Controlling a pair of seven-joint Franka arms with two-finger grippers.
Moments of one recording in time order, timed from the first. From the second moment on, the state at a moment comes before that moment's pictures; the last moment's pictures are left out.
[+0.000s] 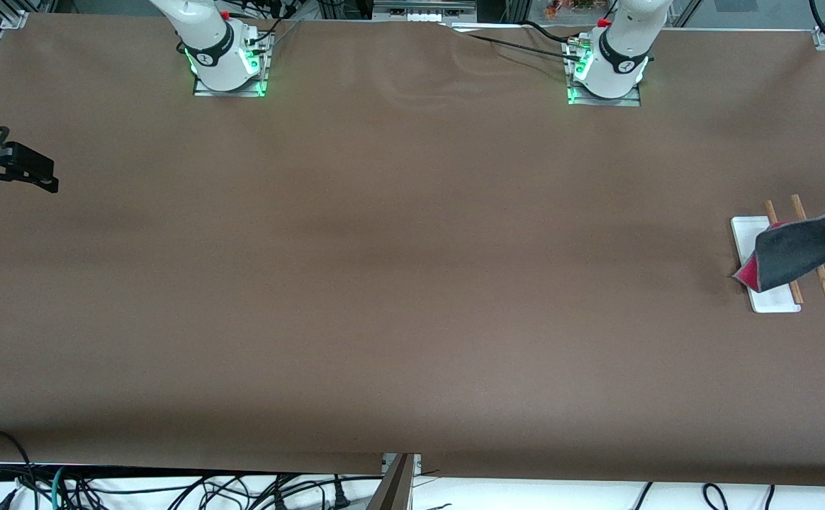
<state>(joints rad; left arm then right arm) 0.82 0.59 -0.28 -1.50 0.24 1.85 1.38 -0.10 0.20 0.12 -1.28 -0.09 1.42 -0.10</state>
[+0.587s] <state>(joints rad) 0.83 0.63 -0.28 -1.48 0.24 1.88 1.38 -0.10 0.16 0.08 -1.34 -0.05 1.41 -0.11</state>
